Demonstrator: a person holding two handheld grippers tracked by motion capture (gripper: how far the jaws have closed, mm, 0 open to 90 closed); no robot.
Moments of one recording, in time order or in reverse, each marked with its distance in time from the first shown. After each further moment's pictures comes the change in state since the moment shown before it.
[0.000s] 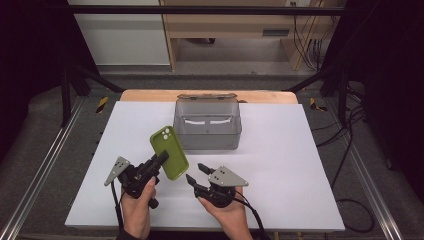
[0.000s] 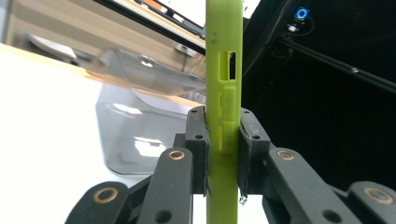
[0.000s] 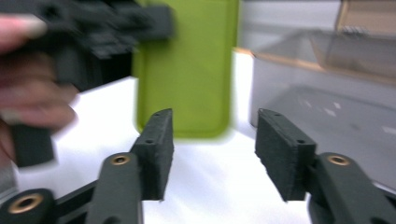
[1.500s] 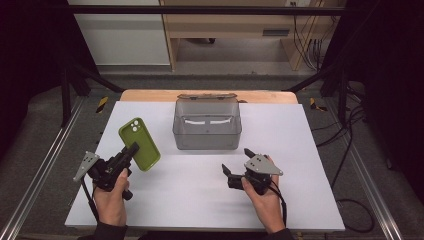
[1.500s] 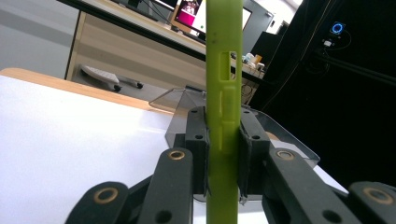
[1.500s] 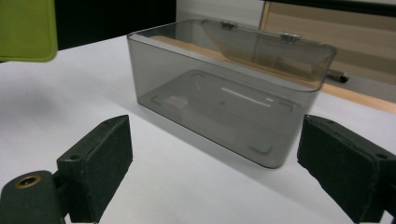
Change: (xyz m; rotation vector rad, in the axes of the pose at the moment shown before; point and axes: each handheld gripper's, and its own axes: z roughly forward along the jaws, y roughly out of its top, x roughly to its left) left arm 0.047 0.034 -0.027 -0.065 0.107 0.043; right arm -0.082 -0.003 -0.045 0.024 -0.222 -0.076
